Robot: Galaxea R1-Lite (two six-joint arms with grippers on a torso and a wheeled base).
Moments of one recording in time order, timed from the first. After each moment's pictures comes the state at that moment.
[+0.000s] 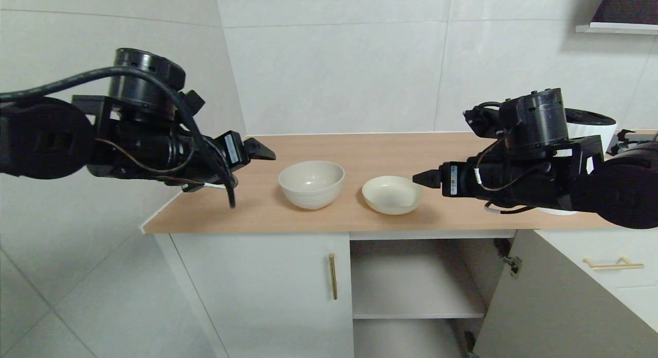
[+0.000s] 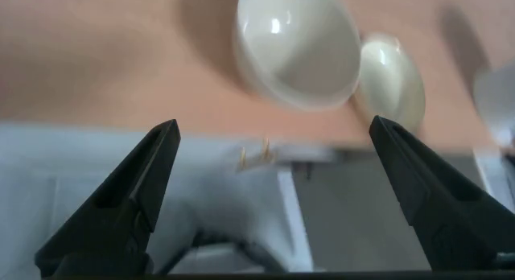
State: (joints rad) left arm -0.28 1.75 -1.39 0.21 -0.04 -0.54; right arm 0.50 1.77 -1.21 -0.14 -0.12 0.26
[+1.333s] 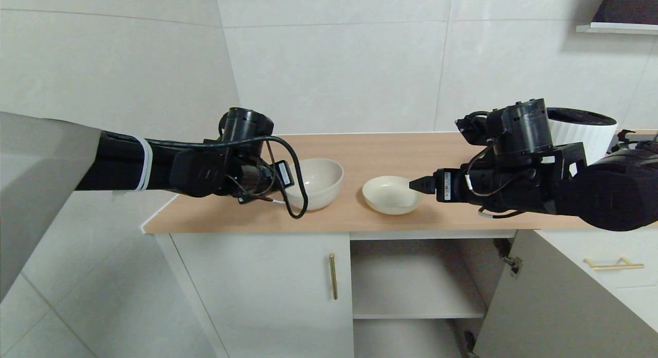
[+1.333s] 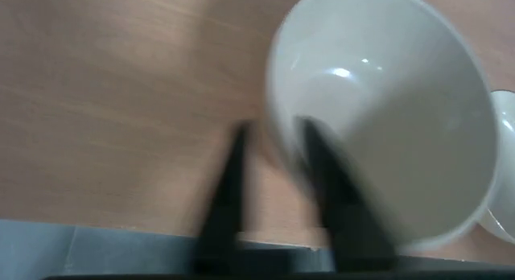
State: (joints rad) left arm -0.35 2.08 -1.51 0.06 0.19 -0.56; right arm 0.50 1.81 -1.21 -0.15 -0.13 0.27
